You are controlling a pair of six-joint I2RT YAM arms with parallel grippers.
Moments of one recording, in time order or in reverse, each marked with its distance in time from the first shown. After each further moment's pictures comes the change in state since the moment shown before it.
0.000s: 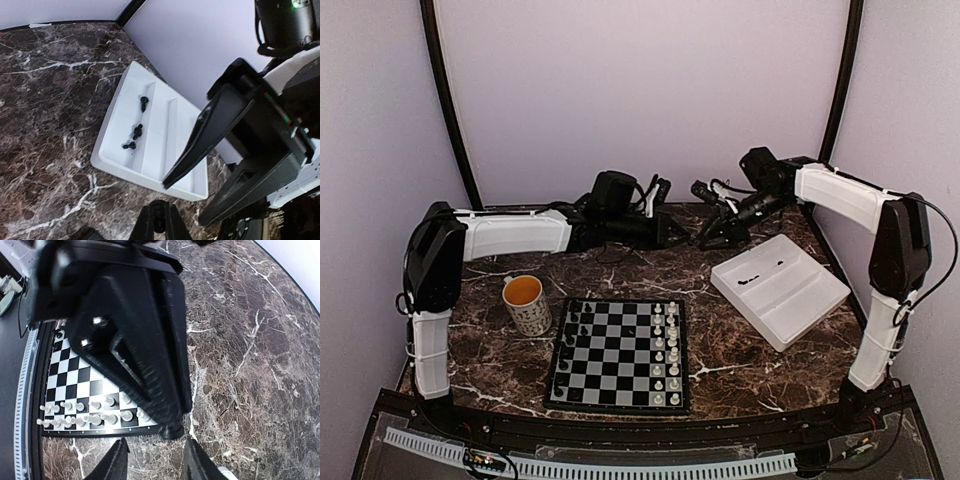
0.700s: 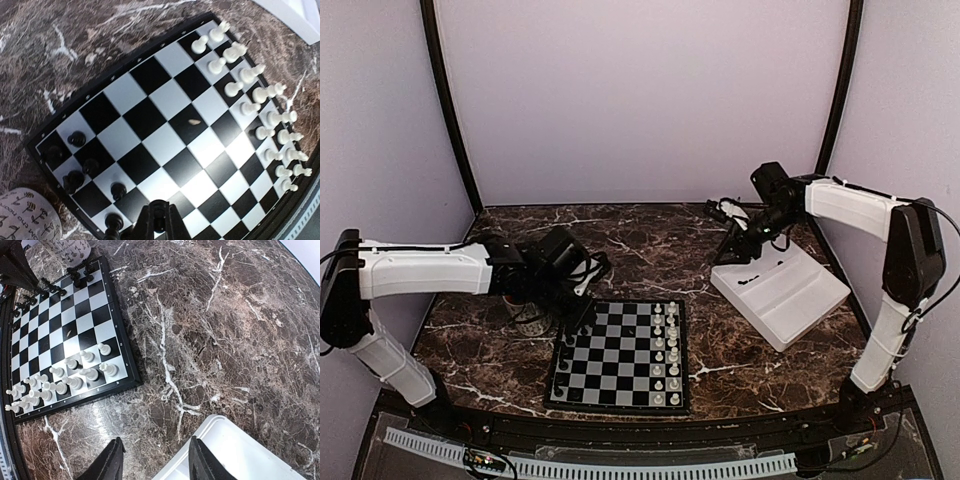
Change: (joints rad) left arm -0.087 -0.539 -0.562 -0.620 -0.426 0.351; right arm -0.034 -0.103 -0.236 0.127 0.226 0.081
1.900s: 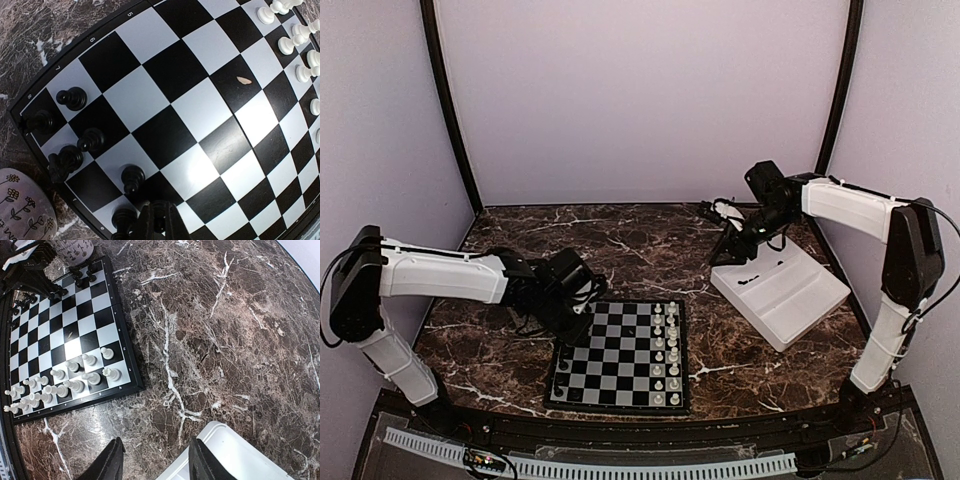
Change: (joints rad) left arm -0.010 0.074 -0.080 -0.022 -0.063 -0.006; right arm 0.037 0.000 0.020 -0.003 0.032 0.001
